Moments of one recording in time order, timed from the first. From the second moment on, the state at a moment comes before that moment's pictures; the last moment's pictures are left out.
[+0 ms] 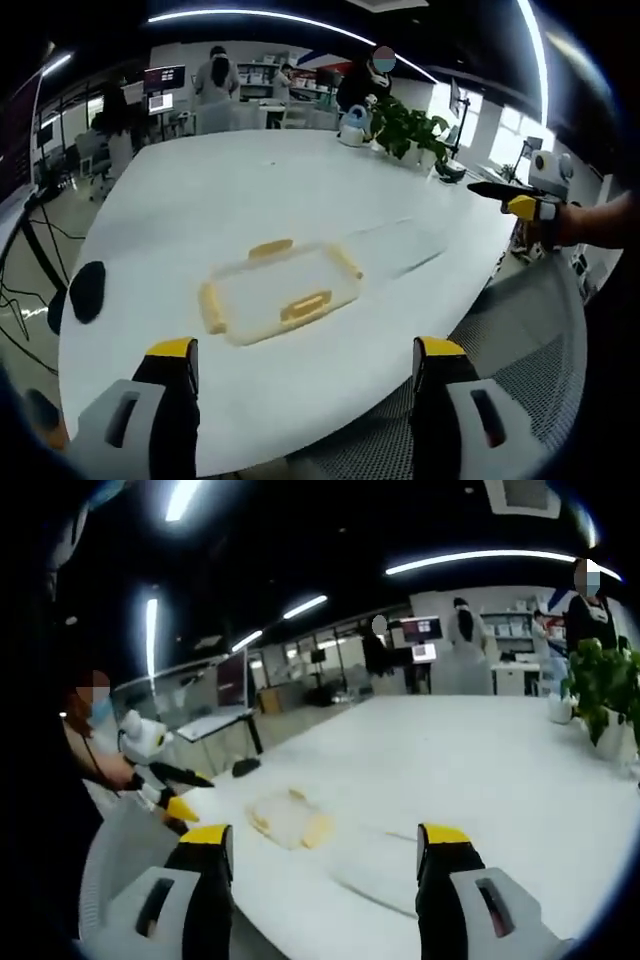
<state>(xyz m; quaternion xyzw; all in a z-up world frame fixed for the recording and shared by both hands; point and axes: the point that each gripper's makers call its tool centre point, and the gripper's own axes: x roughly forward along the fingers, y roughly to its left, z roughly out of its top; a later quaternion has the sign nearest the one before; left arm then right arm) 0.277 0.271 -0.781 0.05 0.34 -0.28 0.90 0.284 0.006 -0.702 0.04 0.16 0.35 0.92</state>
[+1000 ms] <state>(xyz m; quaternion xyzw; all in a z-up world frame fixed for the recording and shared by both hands) 0.283 0.280 -0.783 0.06 0.35 -0.32 0.88 0.306 0.045 -0.698 0.02 0.16 0.38 0.91</state>
